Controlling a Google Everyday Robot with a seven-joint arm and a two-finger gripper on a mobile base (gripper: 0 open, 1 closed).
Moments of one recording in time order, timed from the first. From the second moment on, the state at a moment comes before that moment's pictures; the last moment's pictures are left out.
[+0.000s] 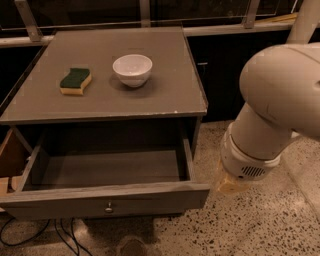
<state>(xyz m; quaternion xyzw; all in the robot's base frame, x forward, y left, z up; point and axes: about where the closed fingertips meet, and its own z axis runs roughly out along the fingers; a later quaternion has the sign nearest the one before) 0.368 -0.143 0.824 -0.64 0.76 0.02 0.07</state>
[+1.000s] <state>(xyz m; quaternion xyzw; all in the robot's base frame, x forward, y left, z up) 0.394 -0.133 0.723 -0.64 0.76 0.04 0.04</state>
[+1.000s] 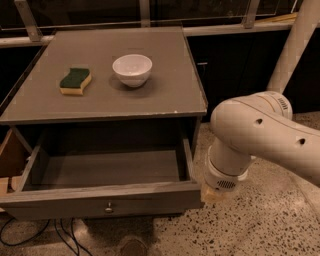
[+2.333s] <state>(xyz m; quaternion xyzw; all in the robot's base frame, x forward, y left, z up) 0.389 -0.104 0.661 -0.66 0.75 0.04 0.03</state>
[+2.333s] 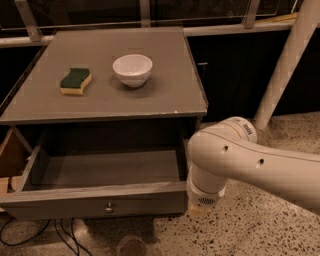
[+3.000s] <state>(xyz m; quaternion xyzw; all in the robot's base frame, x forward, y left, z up) 0.403 -0.096 0.636 -0.66 0.75 0.04 0.03</state>
